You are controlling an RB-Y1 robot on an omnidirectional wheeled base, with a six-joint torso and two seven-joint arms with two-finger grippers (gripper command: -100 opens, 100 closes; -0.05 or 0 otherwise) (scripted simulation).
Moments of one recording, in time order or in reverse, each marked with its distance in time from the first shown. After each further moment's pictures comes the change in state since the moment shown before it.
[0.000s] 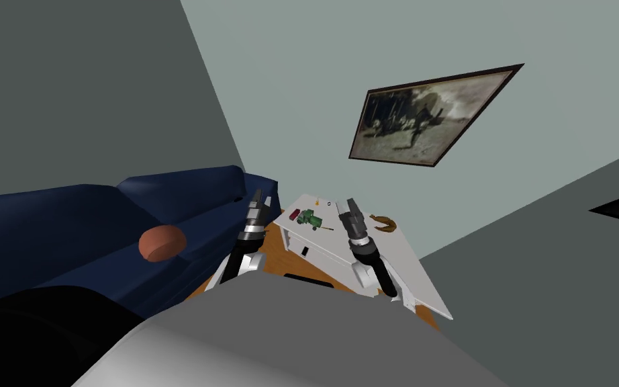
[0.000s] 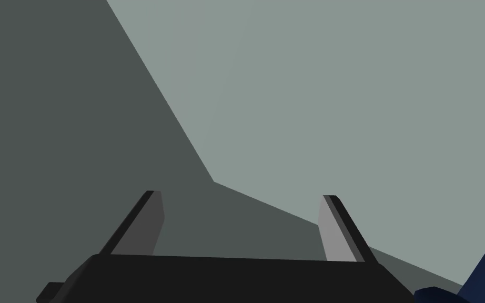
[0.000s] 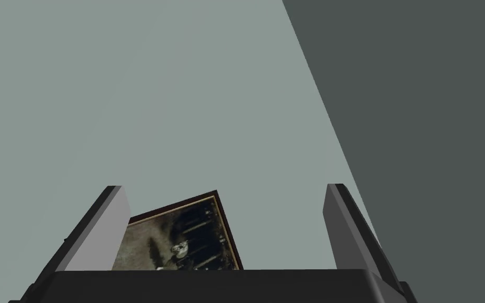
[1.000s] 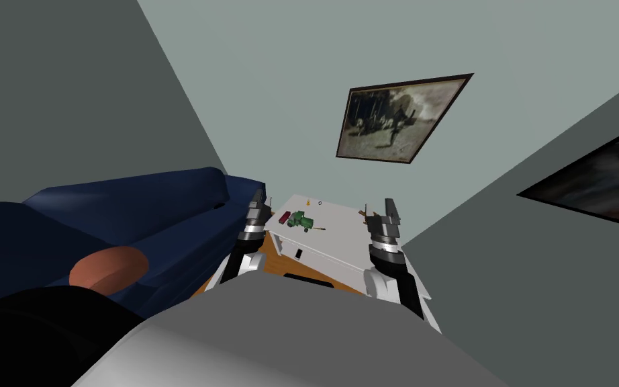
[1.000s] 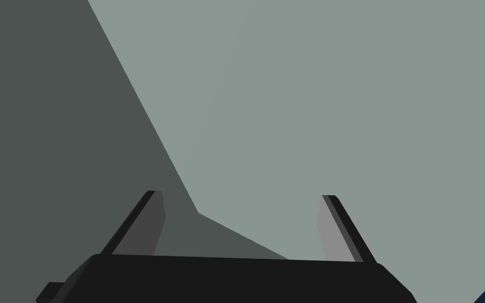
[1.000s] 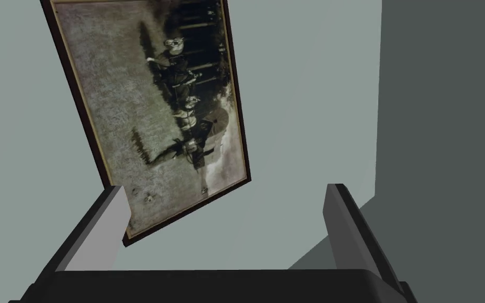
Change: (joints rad) left arm 0.000 0.000 0.000 0.000 0.000 0.000 0.000; right arm 0.222 0.244 -0.243 -0.167 -0.097 0.136 0.079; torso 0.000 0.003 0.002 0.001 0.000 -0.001
